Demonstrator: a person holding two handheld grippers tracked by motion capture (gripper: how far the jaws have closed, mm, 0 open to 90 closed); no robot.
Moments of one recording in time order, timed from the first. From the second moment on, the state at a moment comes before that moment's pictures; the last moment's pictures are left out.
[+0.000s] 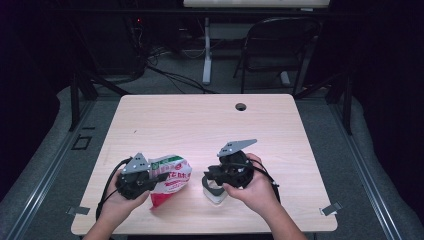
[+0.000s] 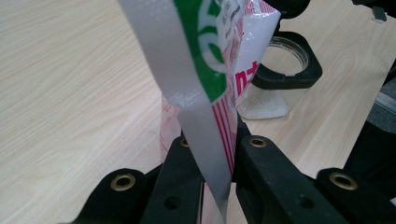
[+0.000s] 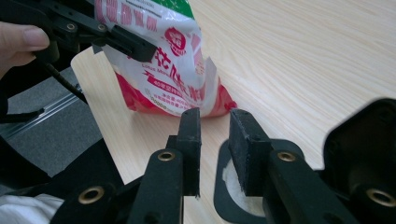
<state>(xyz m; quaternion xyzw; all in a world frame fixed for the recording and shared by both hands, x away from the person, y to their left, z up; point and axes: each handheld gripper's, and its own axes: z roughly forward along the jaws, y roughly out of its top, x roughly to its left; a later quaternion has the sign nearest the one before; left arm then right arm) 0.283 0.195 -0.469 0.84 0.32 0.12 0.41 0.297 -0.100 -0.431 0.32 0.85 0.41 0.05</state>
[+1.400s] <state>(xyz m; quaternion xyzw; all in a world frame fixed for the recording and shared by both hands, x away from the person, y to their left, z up) 0.273 0.208 -0.481 0.84 0.33 0.10 0.43 0.312 -0.019 -0.443 0.26 0.89 0.36 0.00</state>
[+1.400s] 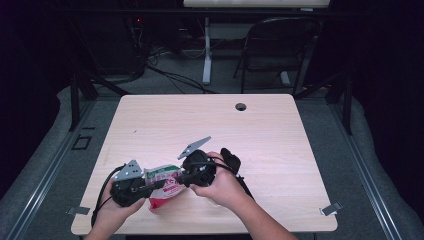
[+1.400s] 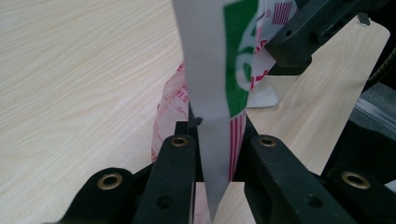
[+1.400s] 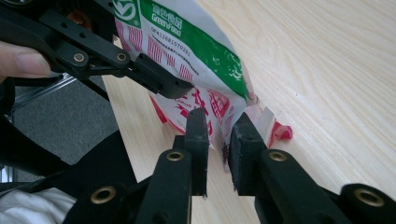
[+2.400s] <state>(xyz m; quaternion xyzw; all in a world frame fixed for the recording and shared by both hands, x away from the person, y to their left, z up) 0.282 0.189 -0.475 0.84 0.29 0.15 0.44 0.314 -0.025 -0.427 0.28 0.89 0.35 0.03</state>
